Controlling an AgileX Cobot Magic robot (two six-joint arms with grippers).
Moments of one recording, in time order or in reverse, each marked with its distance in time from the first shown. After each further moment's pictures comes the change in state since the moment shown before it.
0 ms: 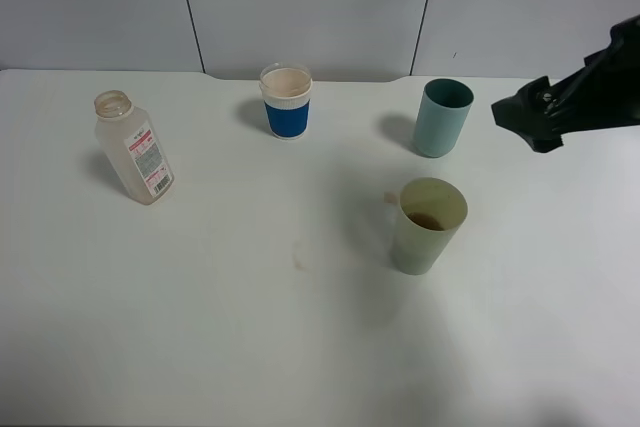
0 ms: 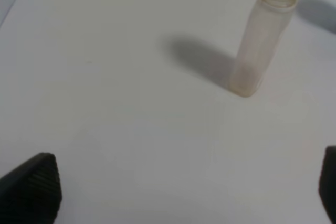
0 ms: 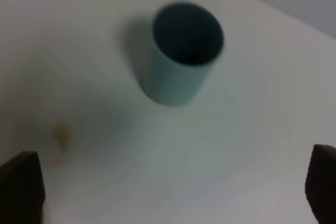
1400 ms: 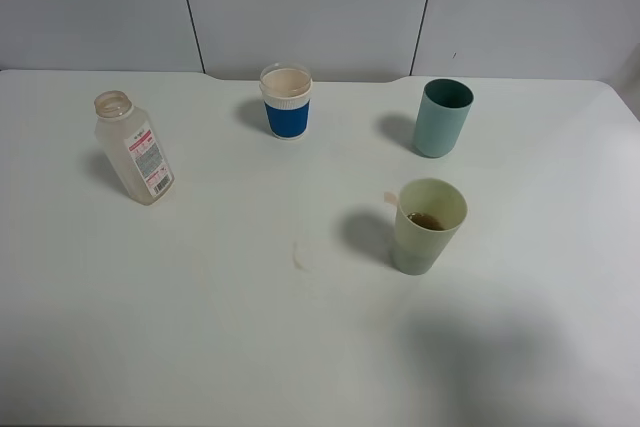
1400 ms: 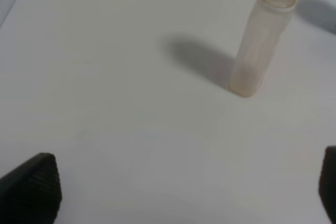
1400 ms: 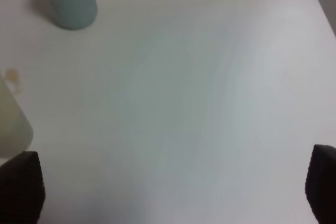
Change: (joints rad) left arm 0.000 0.000 0.000 0.000 0.000 0.000; right arm -0.373 -0.942 0.147 0.158 0.753 0.075
